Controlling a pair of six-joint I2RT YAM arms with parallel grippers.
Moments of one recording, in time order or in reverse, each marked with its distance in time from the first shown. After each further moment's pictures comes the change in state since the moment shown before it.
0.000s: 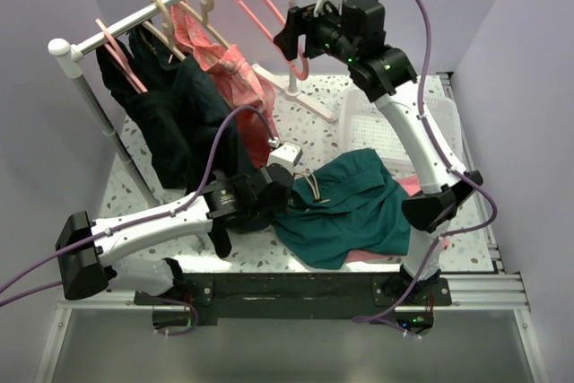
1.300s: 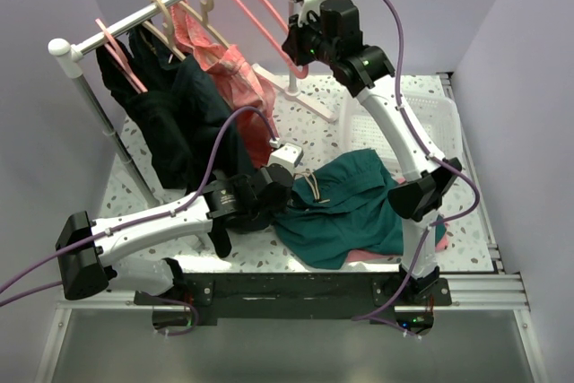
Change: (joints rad) left arm 0.000 0.001 0.000 -0.006 0.000 0.026; right arm 0.013 0.137 0.078 -0.081 0.063 -0.103
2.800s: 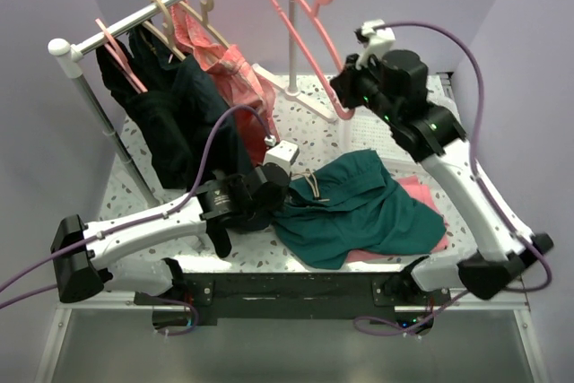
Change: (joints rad) left arm 0.000 -0.033 0.005 -0.015 -0.022 0.000; right arm 0.002 -0.654 -0.746 0.130 0.155 0.117
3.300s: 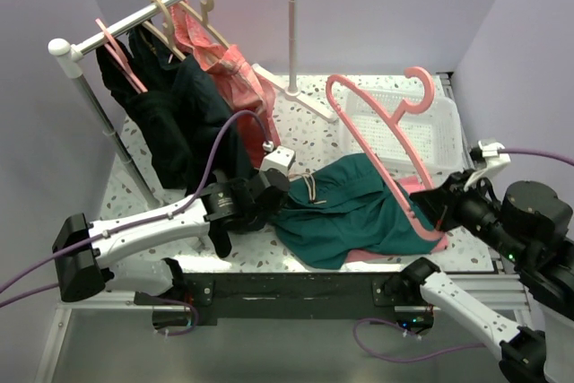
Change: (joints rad) left arm 0.003 0.005 -0.048 -0.035 -0.068 -0.011; right arm 0.000 -0.716 -0.163 -0.723 -0.039 0.190
